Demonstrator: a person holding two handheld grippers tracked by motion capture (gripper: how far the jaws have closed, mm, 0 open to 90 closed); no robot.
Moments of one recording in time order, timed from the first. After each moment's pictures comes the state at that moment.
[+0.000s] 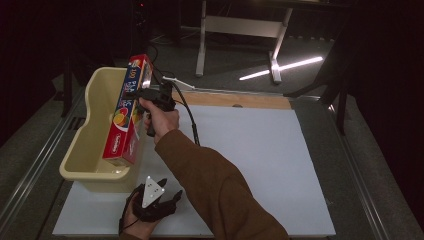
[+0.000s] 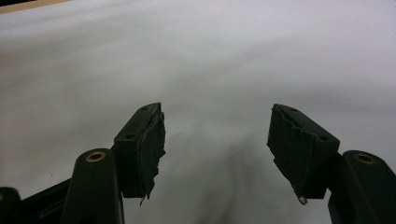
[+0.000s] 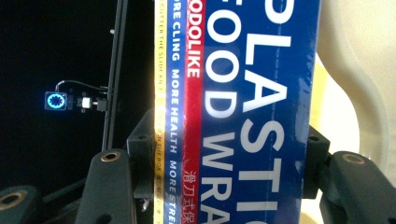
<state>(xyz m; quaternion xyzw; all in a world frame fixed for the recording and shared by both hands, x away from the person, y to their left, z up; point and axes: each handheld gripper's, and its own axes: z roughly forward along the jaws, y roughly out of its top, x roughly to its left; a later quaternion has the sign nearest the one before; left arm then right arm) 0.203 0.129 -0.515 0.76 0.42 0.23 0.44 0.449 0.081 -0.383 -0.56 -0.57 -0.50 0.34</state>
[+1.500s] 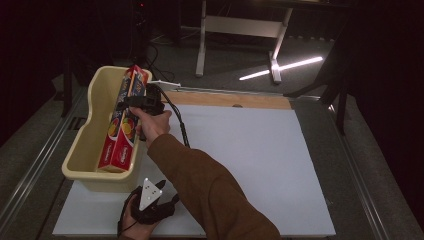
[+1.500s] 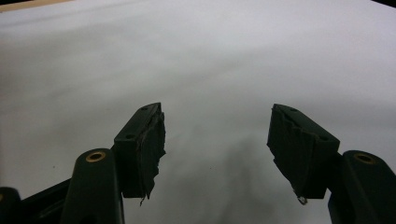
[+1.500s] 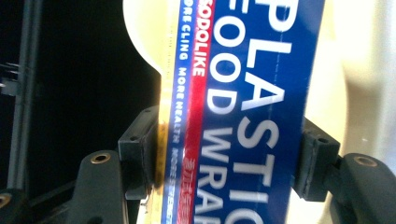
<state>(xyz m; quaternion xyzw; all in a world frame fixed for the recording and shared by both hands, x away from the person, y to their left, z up) 0.198 0.132 -0.514 0.75 0.43 0.23 0.44 0.447 0.114 -0.392 -0.58 -0.65 -0.43 0.25</state>
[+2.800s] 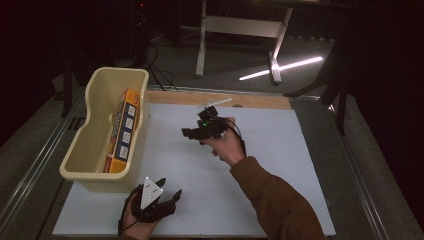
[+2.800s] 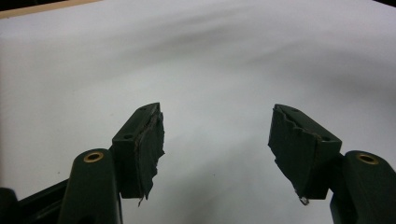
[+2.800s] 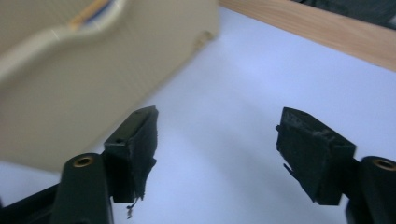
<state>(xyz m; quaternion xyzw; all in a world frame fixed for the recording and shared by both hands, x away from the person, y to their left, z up) 0.201 0.129 -0.512 0.75 0.43 0.24 0.44 0.402 -0.059 -0.408 -0.37 -0.83 -0.41 -0.06</state>
